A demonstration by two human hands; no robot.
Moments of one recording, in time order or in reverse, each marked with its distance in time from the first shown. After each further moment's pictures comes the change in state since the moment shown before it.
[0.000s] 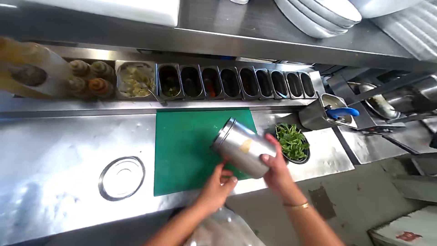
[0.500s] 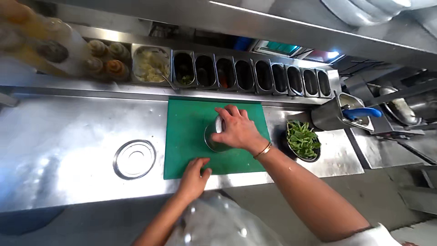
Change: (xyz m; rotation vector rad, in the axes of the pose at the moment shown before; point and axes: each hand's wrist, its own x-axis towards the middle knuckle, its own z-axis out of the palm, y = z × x) left_hand -0.018 -0.061 -0.077 0.531 0.281 0.054; right_hand 0.067 -0.052 0.142 -1.447 -0.415 -0.175
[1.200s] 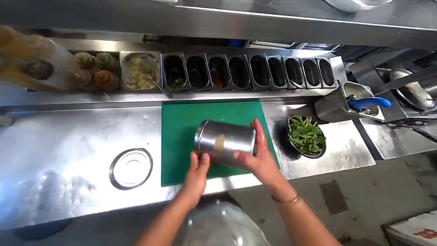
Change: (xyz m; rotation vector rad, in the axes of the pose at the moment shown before) left_hand 0.004 0.075 -0.007 -0.784 0.101 -0.079; right_hand -0.085 0.054 0.044 1.004 0.281 0.139
